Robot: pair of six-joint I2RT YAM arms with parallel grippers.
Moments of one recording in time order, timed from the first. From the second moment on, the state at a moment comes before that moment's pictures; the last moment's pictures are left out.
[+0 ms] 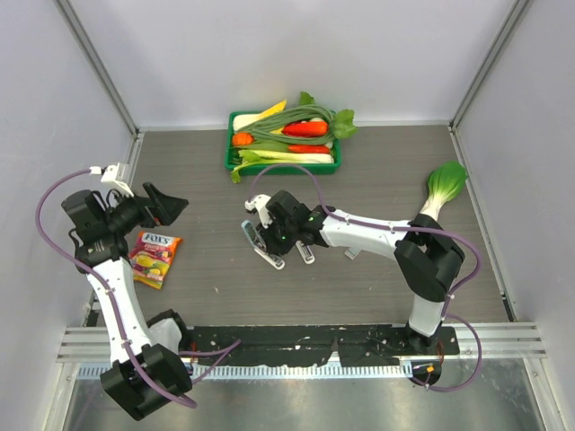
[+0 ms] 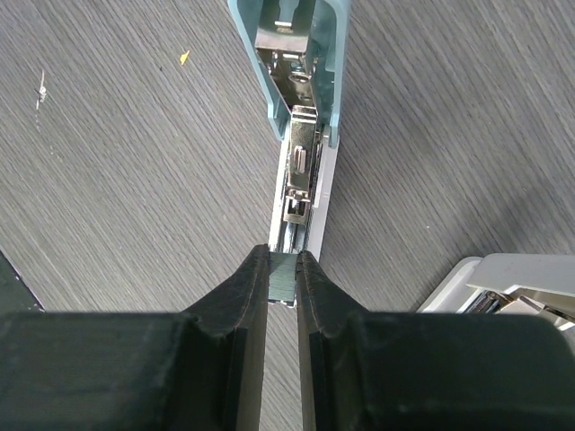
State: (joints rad) left arm 0.53 0.89 0.86 -0.41 0.99 -0.13; right arm 0.94 1.80 1.24 -0.31 -0.15 0.05
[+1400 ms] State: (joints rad) left arm 0.53 0.89 0.86 -0.41 1.00 -0.13; right arm 0.95 1.84 1.24 -0.31 -0.12 0.08
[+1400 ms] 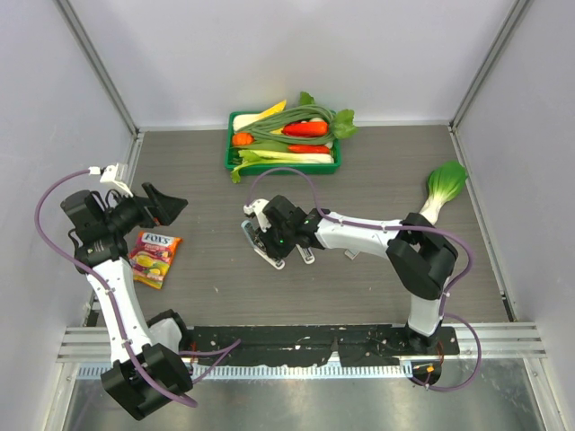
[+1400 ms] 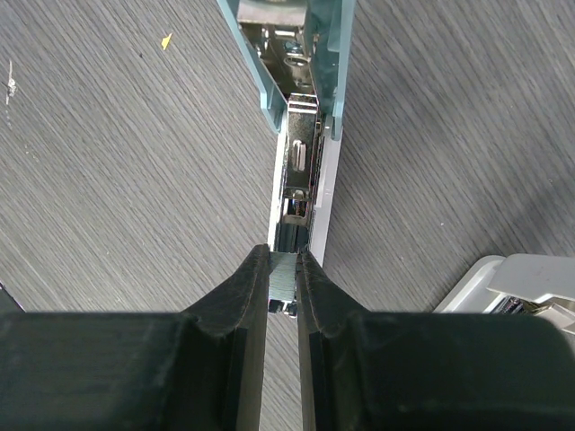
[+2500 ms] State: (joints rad) left arm 0.54 0.89 0.86 -0.42 1.00 -0.13; right arm 0.95 1.83 1.24 -0.31 -0.12 0.07
